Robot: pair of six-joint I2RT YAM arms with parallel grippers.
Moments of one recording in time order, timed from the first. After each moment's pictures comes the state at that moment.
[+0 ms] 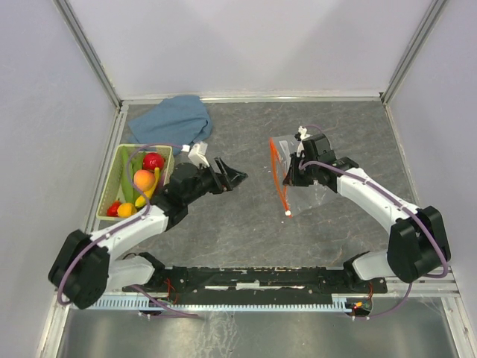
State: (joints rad) left arm -0.58 1.14 0.56 0.34 0.17 -0.80; right arm 0.43 1.40 0.97 -0.44 -0.19 0.46
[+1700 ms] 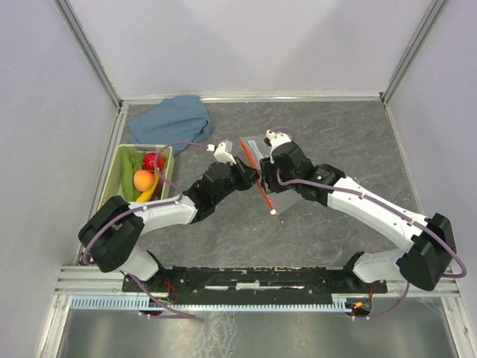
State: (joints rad) left arm -0.80 1.50 0.71 0.56 -0.10 -0.89; right arm 0.78 1.35 1.11 -0.52 0.15 0.39
